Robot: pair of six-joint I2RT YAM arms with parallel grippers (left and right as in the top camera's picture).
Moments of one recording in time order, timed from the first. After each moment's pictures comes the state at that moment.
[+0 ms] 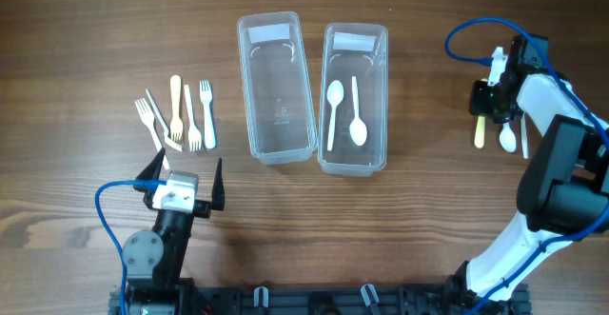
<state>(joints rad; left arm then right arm) -0.02 0.01 0.01 -0.06 0.12 0.16 -0.28 2.00 1.27 -0.55 -0.01 -0.11</state>
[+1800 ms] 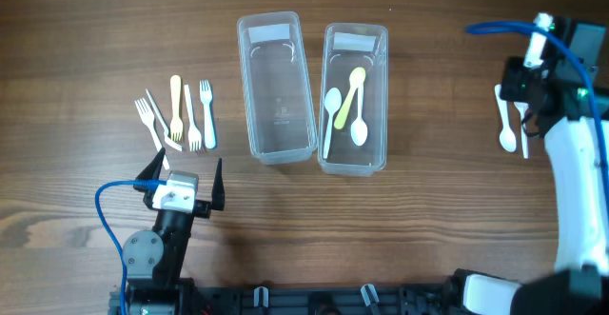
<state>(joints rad) -0.02 0.01 0.01 -0.06 0.12 0.16 -0.23 1.46 1.26 -0.72 0.17 -0.11</state>
